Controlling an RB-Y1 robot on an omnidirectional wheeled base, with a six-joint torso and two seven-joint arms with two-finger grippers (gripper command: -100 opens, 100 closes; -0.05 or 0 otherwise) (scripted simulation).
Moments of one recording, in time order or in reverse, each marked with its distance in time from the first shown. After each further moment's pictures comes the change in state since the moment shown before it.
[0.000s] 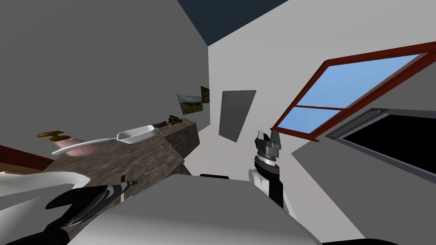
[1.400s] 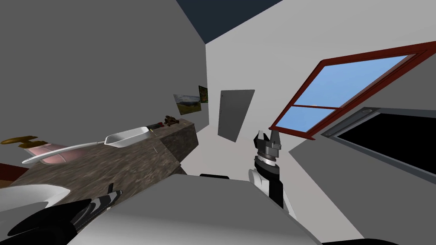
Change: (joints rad) left arm -0.112 -0.069 -0.167 0.094 -0.052 -0.073 -0.020; right arm 0.000 0.000 0.000 0.000 0.000 0.000 0.000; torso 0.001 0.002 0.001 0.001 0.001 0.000
